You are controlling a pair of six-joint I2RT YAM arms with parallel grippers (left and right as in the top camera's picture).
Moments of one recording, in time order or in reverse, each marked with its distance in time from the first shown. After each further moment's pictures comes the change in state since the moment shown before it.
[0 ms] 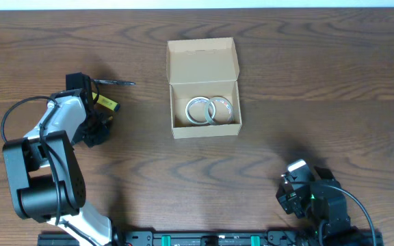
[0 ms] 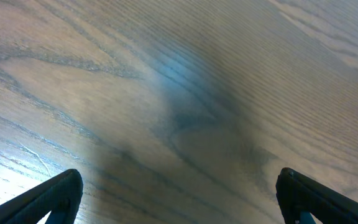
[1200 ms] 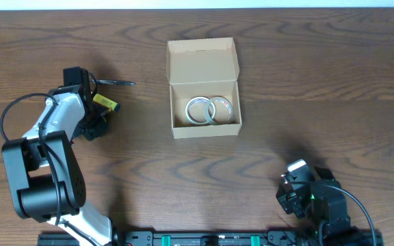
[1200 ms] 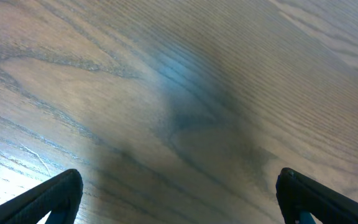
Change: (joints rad) left arm 0.000 0.000 0.041 0.026 0.016 0.000; right arm 0.000 0.000 0.000 0.000 0.000 0.000
